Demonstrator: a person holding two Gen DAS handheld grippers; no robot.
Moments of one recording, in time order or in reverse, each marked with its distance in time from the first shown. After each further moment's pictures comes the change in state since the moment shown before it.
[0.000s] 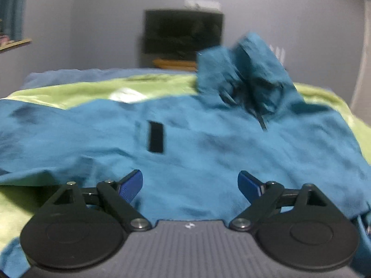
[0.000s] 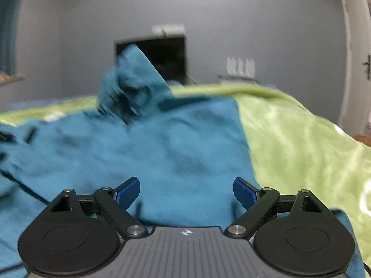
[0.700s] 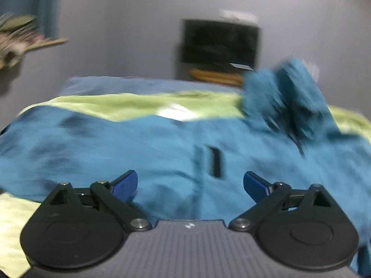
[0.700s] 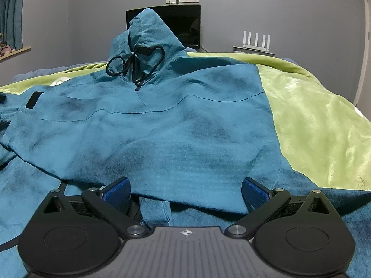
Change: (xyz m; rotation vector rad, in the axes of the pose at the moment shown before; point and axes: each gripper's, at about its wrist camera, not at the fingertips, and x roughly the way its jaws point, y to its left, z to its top) left arm -0.043 0.060 0.027 -0.154 -0.067 0.189; right arm 0.033 0.007 -0.016 -0.027 0.224 0.007
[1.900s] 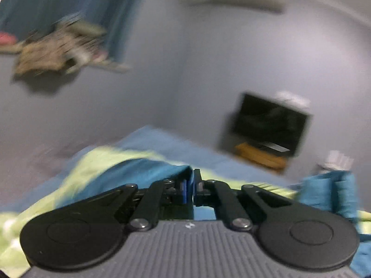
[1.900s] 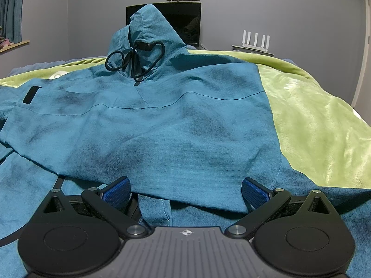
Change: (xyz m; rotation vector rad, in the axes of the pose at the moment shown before) left arm -0.063 0.130 0.068 -0.227 -0.331 0.053; right arm 0.004 0.002 0.000 -0.019 0.008 -0.018
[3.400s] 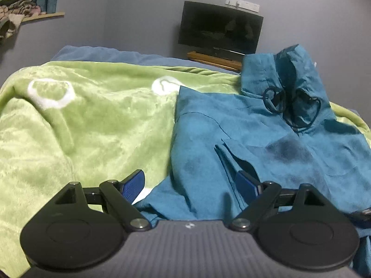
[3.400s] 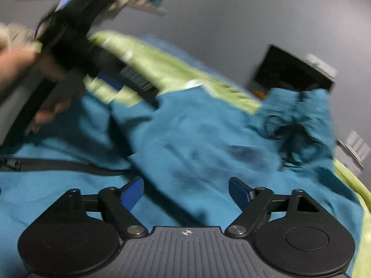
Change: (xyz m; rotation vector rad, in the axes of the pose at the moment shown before) left arm 0.040 -0.121 -0.150 0.184 0.441 -0.112; right arm -0.025 0.204 0.031 -0.694 -0.075 0.361
